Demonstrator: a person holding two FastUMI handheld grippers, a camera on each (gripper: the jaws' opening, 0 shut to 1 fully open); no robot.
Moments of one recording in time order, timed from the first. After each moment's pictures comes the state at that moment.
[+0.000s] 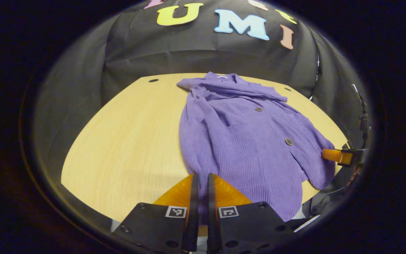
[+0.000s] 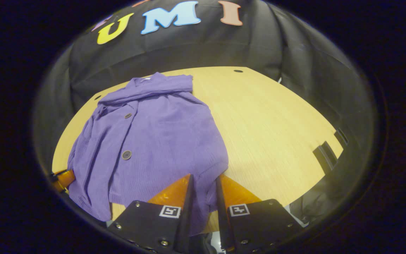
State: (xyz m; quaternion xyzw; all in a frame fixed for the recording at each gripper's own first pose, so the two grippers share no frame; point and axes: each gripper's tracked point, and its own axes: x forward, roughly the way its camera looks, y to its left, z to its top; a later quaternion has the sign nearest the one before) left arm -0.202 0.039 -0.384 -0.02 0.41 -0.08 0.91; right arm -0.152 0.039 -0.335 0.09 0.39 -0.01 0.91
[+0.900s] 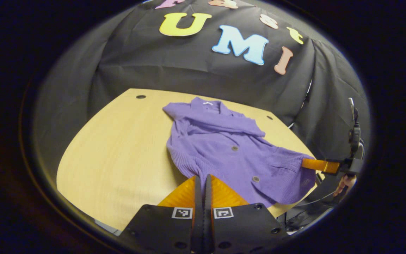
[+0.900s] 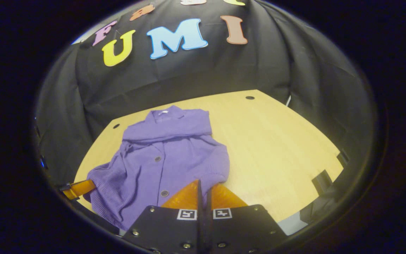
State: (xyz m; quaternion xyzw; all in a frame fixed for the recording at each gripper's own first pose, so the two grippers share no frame) left arm -0.144 0.010 -0.269 -0.13 0.34 -0.14 0.92; right arm -0.109 0.061 -0.212 0.12 0.30 0.05 0.95
